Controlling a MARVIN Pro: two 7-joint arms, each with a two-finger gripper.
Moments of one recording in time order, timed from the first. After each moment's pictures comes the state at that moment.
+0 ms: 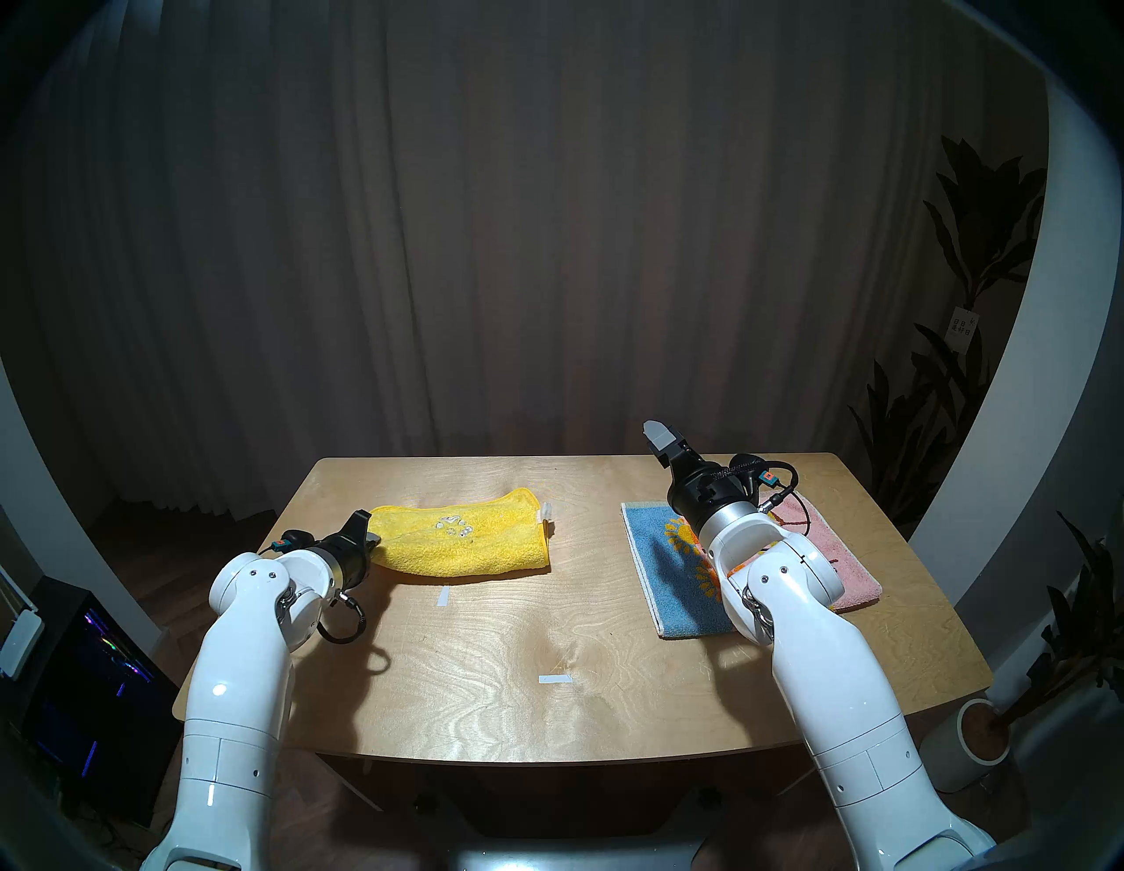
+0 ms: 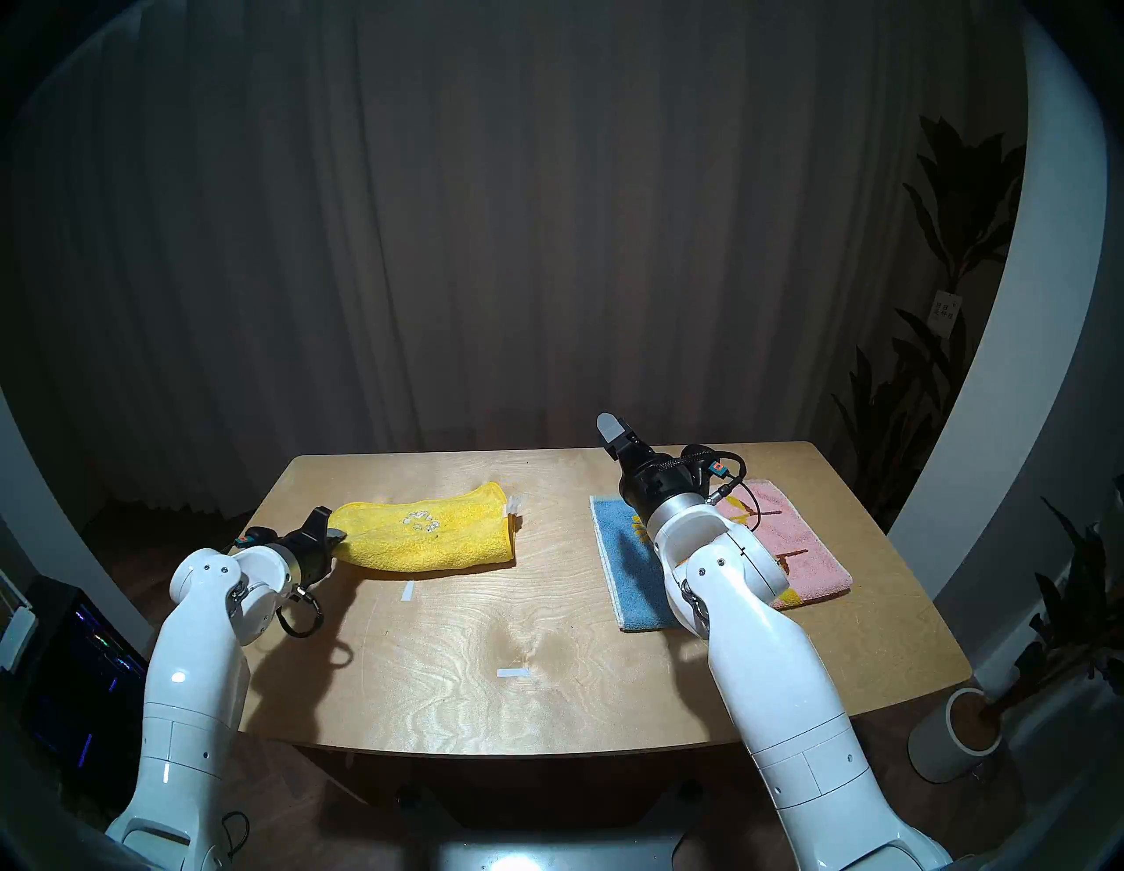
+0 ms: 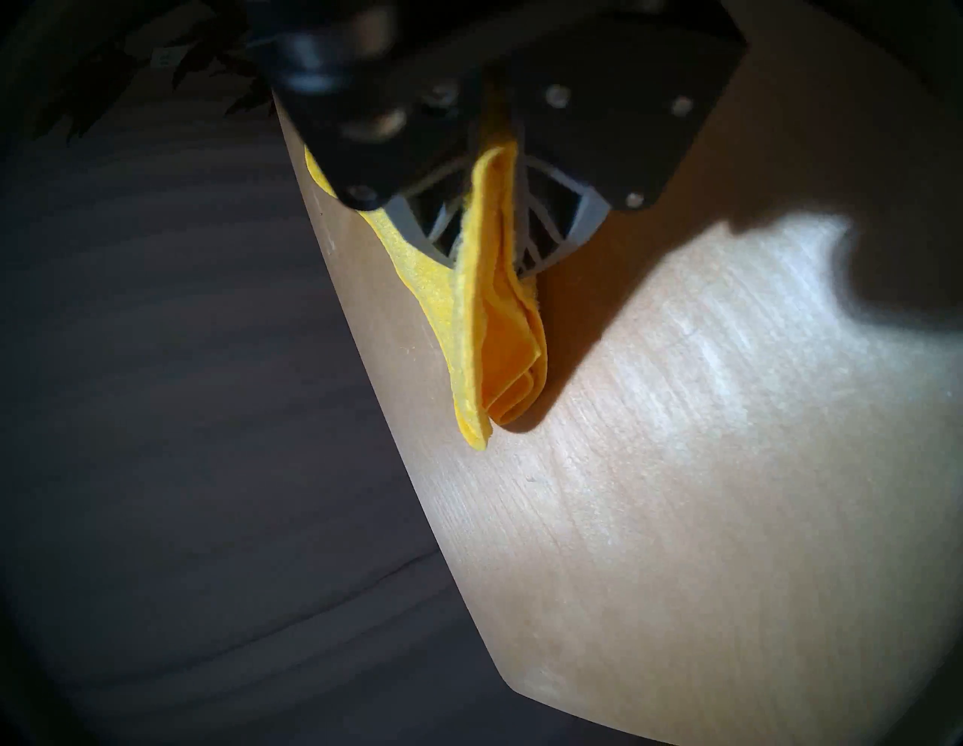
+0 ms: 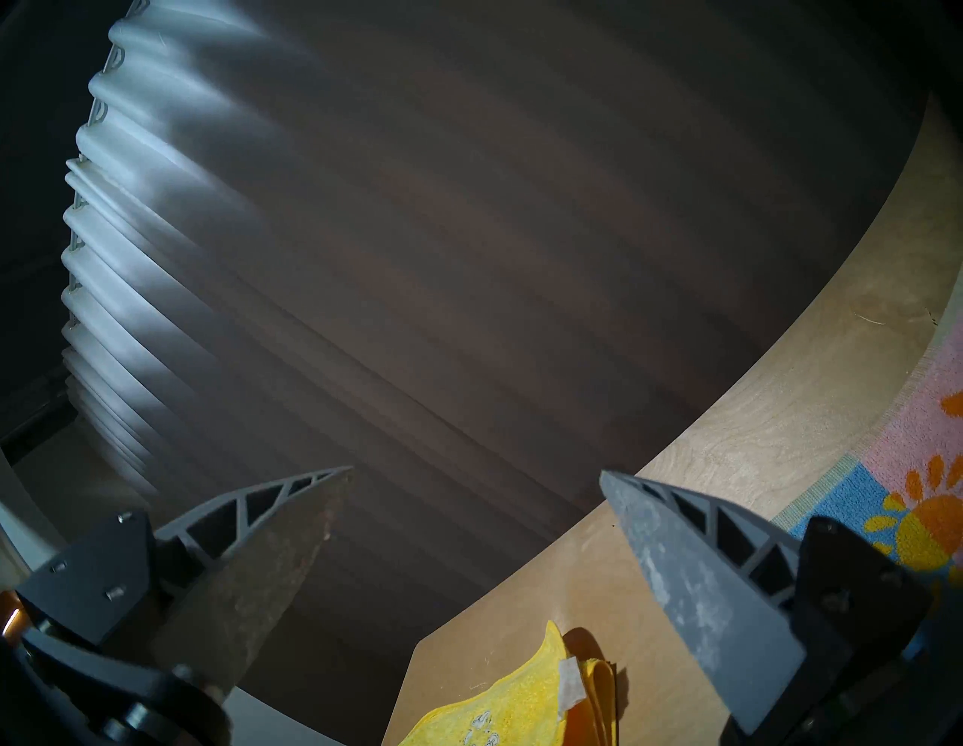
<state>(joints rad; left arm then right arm) 1.57 -1.28 -1.75 -1.59 -1.49 0.47 0.49 -1.51 -1.34 1.37 -1.76 1.23 0.15 -0.09</state>
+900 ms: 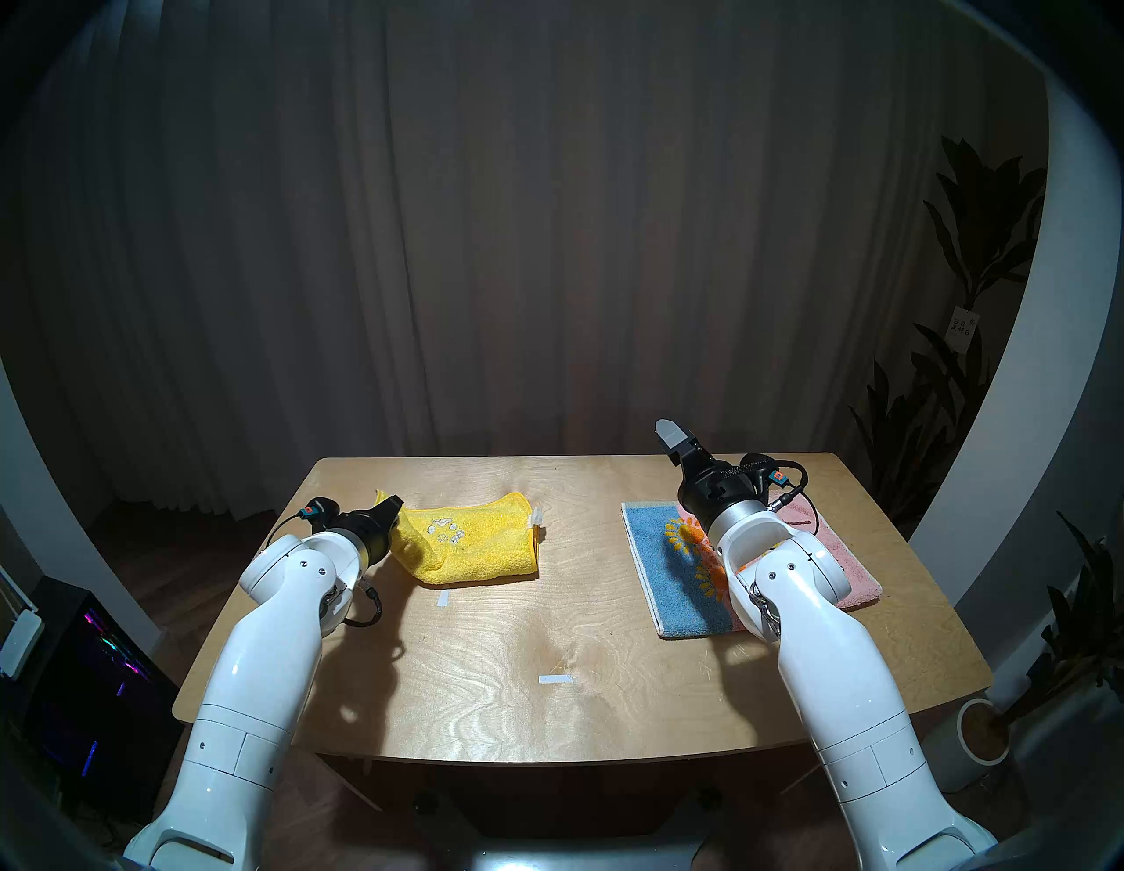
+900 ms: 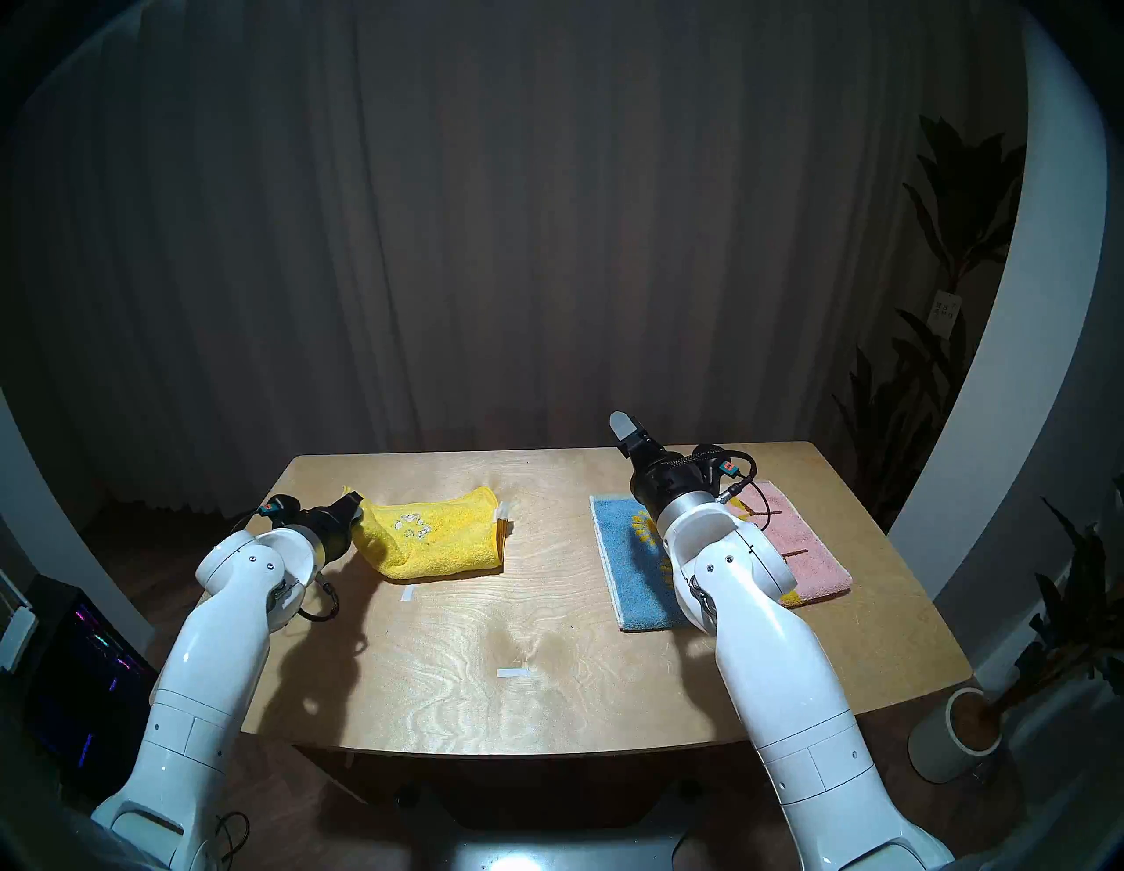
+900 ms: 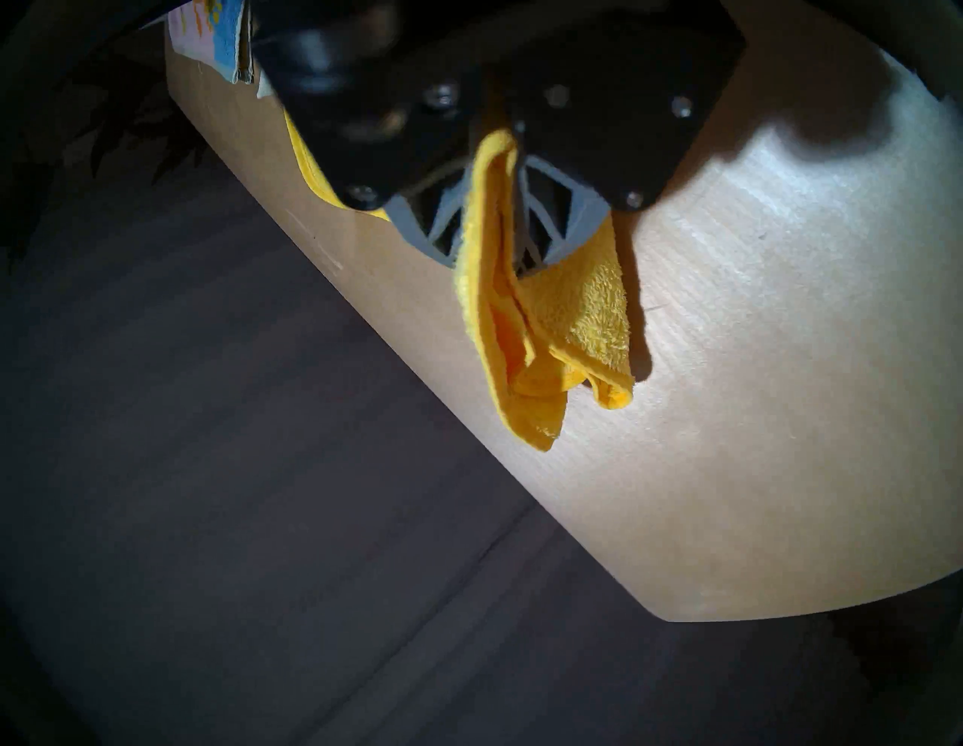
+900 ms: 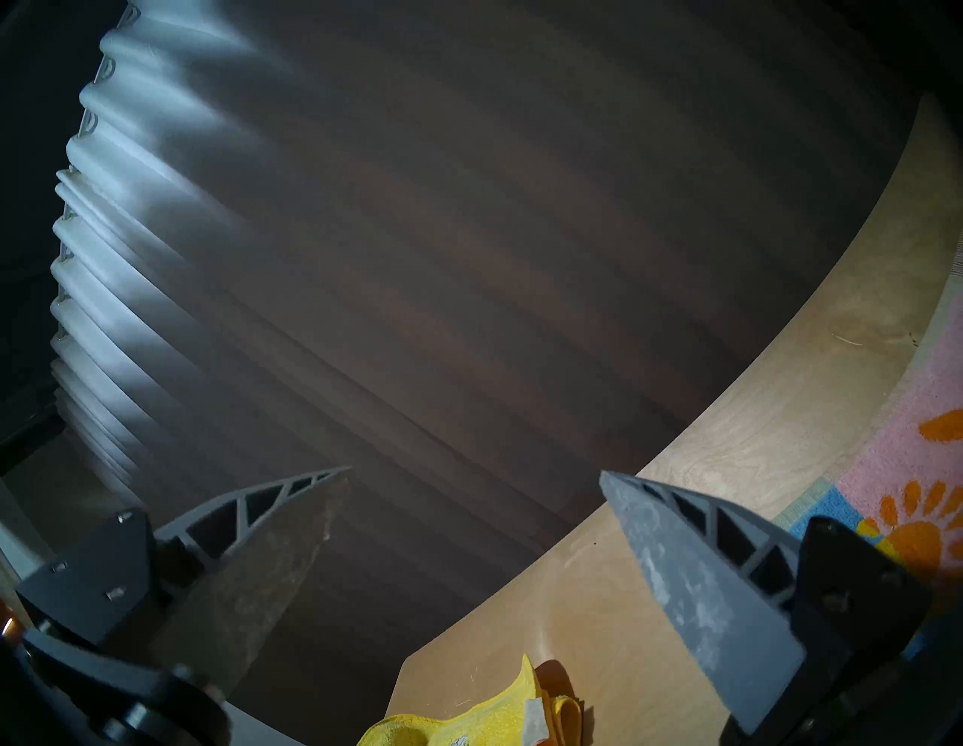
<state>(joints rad) 1.51 -1.22 -1.55 -1.61 -1.20 0.38 0.38 -1.53 -1.33 1.42 -1.76 1.24 0.14 -0.10</state>
